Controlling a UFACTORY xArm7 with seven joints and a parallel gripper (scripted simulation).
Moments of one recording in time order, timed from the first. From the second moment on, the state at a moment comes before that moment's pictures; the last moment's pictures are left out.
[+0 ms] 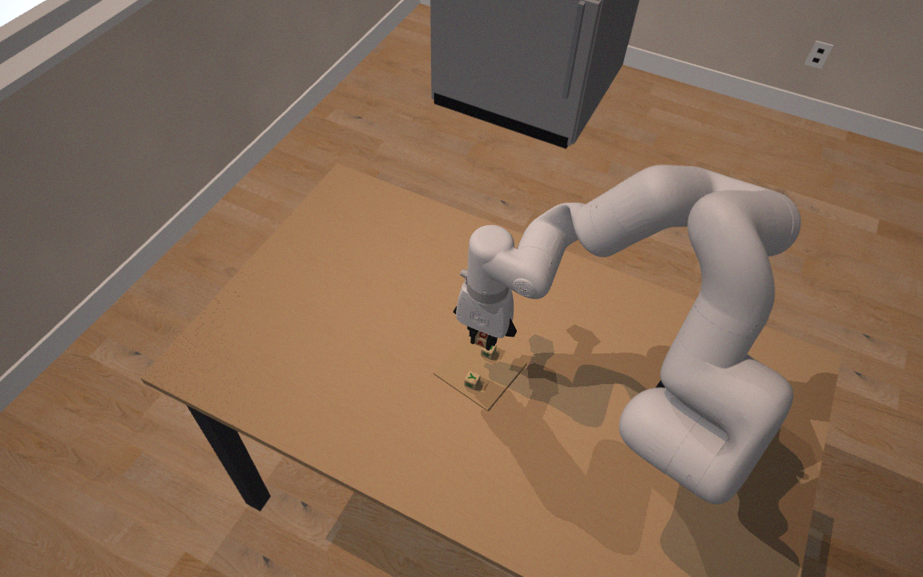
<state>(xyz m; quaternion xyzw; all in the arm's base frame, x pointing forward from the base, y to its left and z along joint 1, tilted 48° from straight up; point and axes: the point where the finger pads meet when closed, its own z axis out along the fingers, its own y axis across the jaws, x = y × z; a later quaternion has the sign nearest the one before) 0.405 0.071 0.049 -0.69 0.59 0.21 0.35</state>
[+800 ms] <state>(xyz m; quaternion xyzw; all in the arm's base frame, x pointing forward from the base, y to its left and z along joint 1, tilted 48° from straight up) 0.413 0.127 -0.001 -0.69 0.59 0.21 0.35</state>
